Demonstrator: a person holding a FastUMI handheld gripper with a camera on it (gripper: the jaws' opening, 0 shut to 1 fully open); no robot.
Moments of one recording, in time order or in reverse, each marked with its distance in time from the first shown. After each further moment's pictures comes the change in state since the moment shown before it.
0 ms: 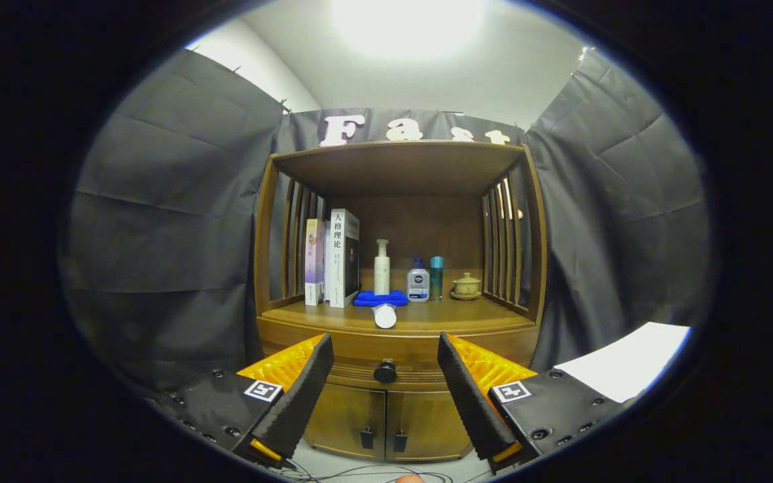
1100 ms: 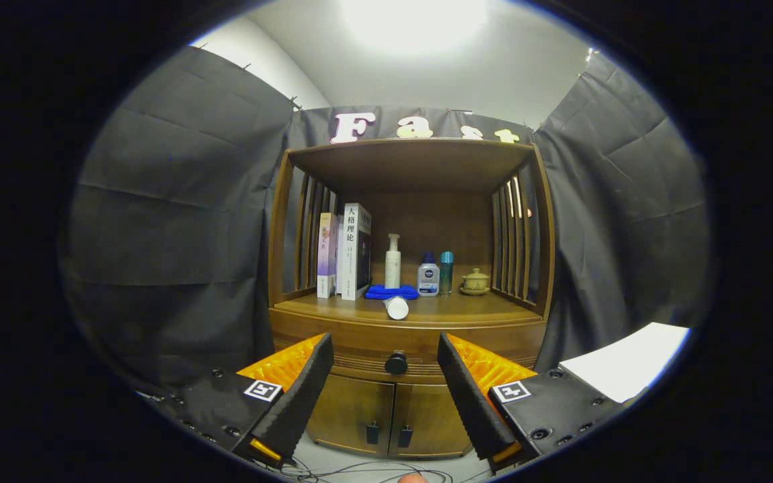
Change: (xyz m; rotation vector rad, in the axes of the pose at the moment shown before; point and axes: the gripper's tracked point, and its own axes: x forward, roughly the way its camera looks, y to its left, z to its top) arm -0.010 0.015 -0.009 -0.005 0.006 0.038
